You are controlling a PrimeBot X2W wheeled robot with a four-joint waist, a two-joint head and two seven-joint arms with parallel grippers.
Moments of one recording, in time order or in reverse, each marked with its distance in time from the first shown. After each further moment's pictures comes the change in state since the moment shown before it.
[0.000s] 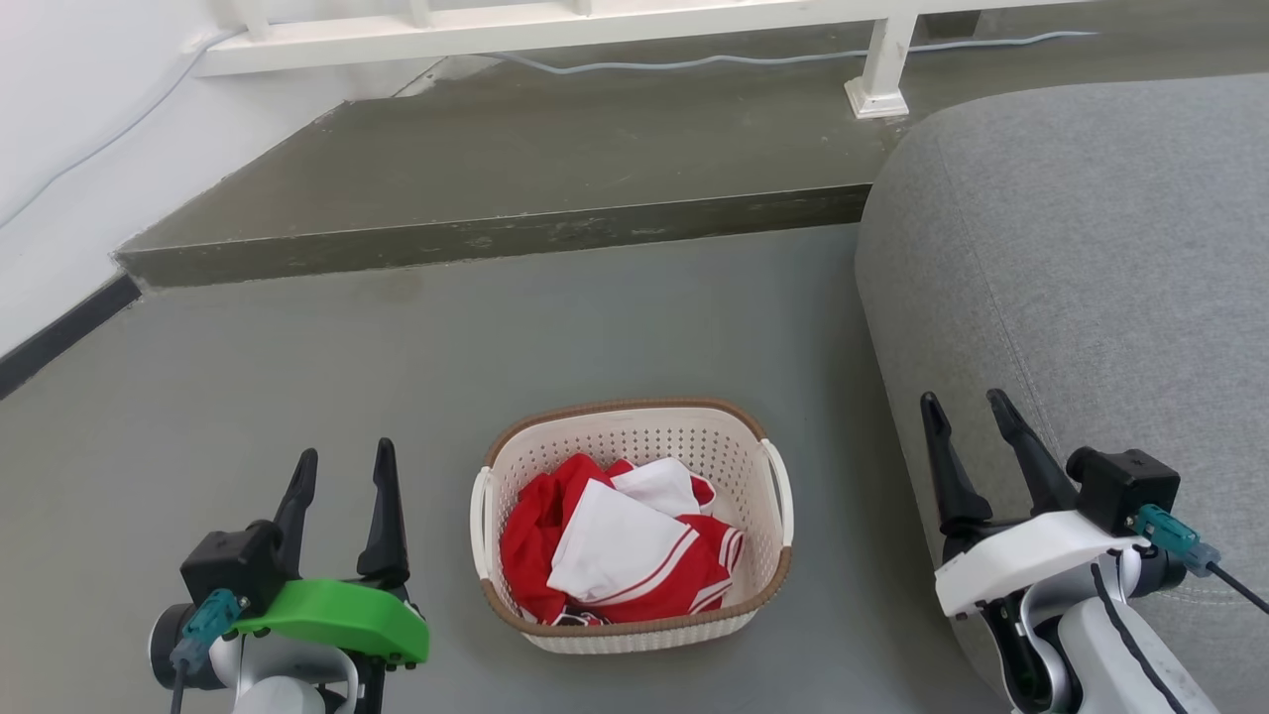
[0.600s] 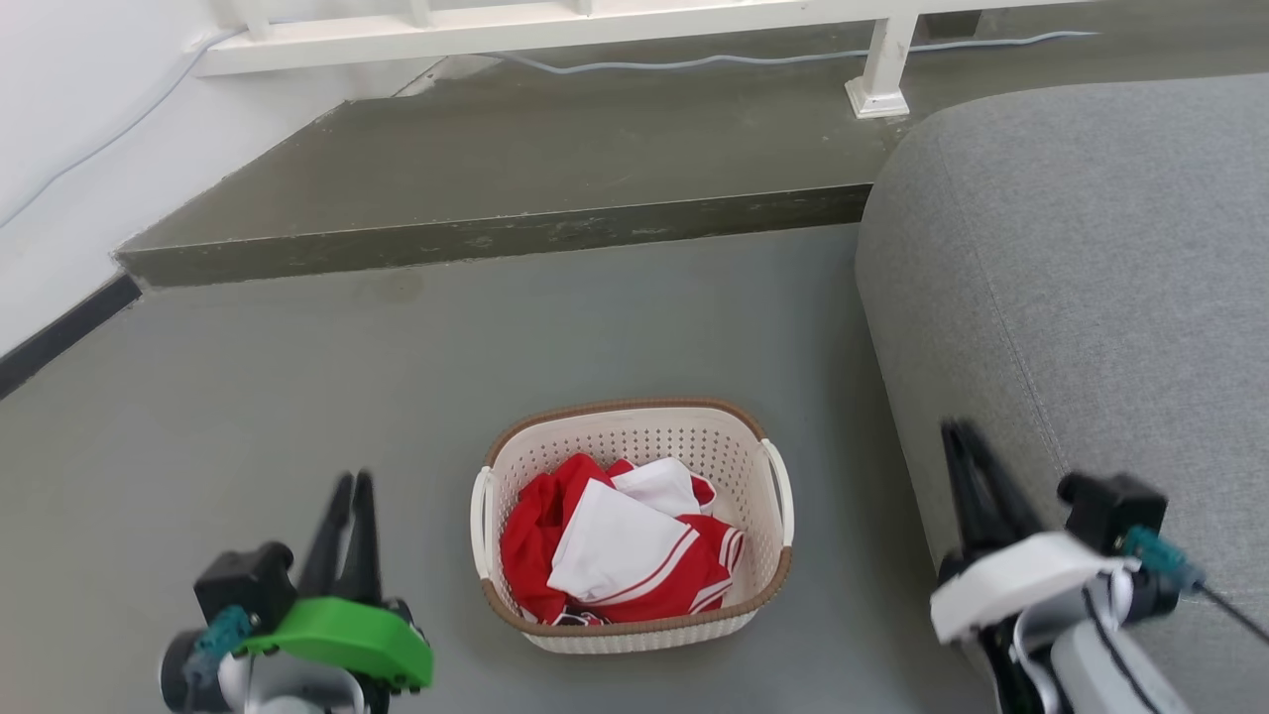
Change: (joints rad) left arm 0.018 -0.006 -0.001 0.042 0.002 -0.008 0.002; right arm 0.025 0.022 -0.014 0.037 -0.008 0.014 0.001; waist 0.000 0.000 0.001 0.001
